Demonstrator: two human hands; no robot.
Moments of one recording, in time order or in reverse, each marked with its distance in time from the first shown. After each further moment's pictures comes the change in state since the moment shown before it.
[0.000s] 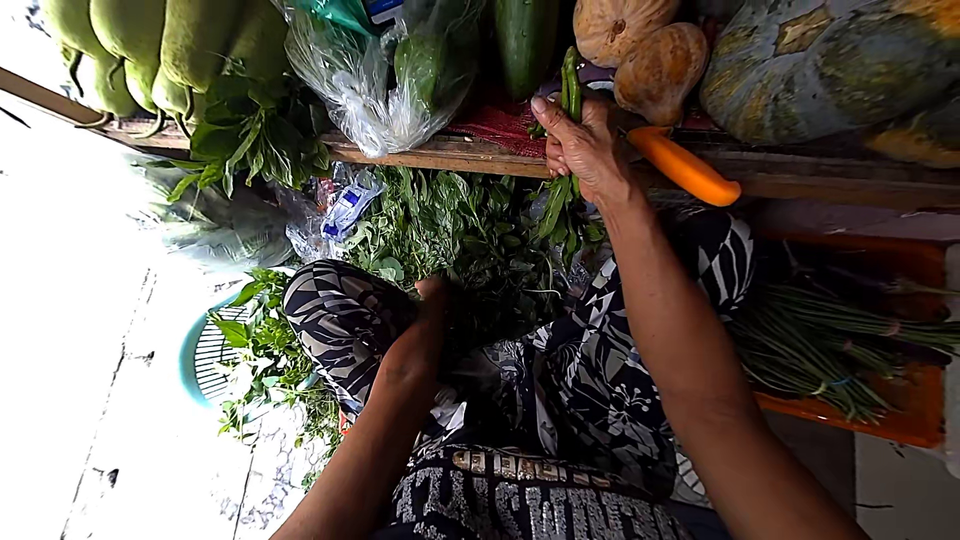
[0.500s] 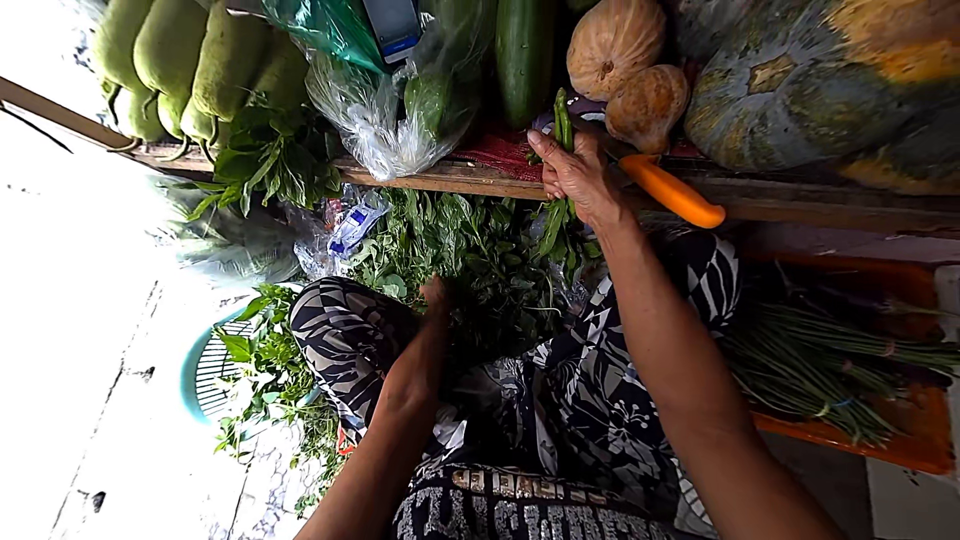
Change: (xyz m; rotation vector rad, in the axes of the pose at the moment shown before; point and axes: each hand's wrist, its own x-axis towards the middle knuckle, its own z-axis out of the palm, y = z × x) left_hand 0.051 0.024 0.015 -0.536 -0.767 -0.319; right_hand 0.001 0.000 0.000 0.008 -0.004 0.021
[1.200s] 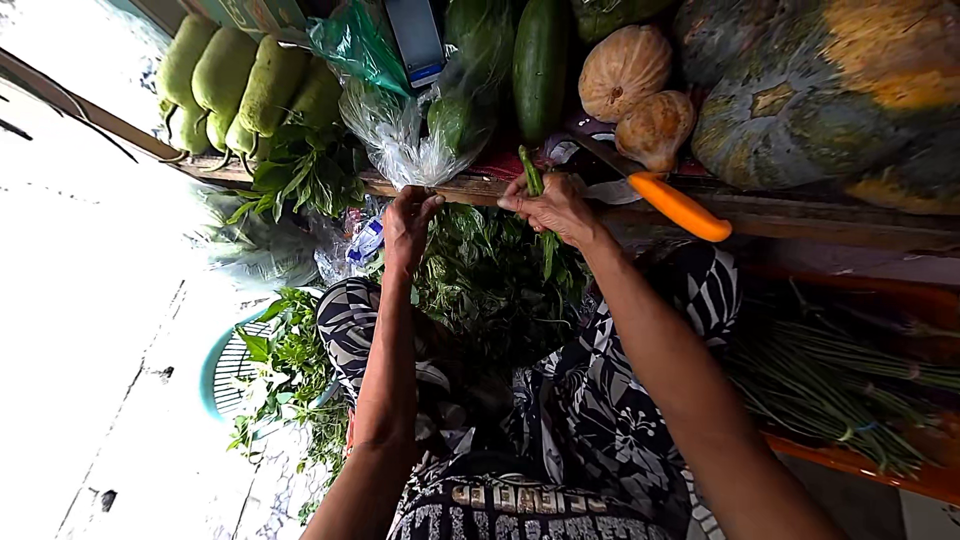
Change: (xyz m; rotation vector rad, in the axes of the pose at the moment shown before) left_hand -0.126 0.195 -0.094 0.267 -0.226 1.100; right_hand -0.003 0.012 0.023 -0.314 -0.202 0.124
